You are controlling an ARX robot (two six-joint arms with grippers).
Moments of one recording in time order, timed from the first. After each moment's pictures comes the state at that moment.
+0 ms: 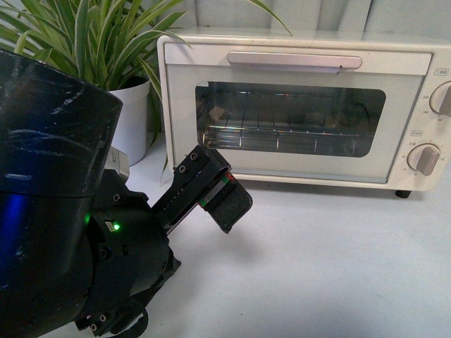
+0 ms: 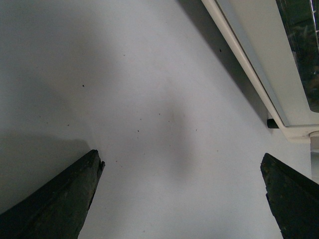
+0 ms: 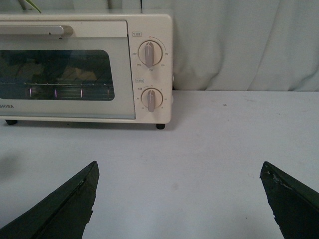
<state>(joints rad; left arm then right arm) -0.55 1.66 0.65 0.53 -0.07 -1.02 0.00 0.00 0.01 0.00 0.00 0.00</state>
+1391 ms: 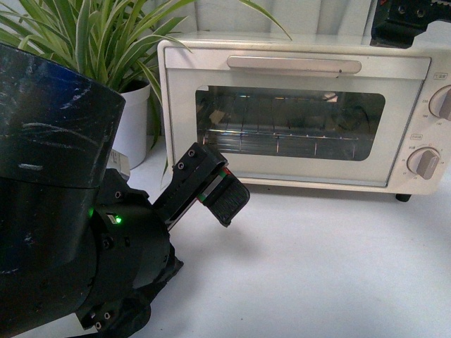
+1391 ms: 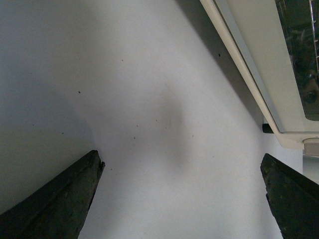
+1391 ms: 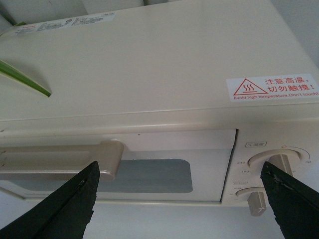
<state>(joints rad) -0.52 1.67 0.67 0.52 -0.05 -1.05 0.30 1.40 1.00 0.10 0.21 0.24</state>
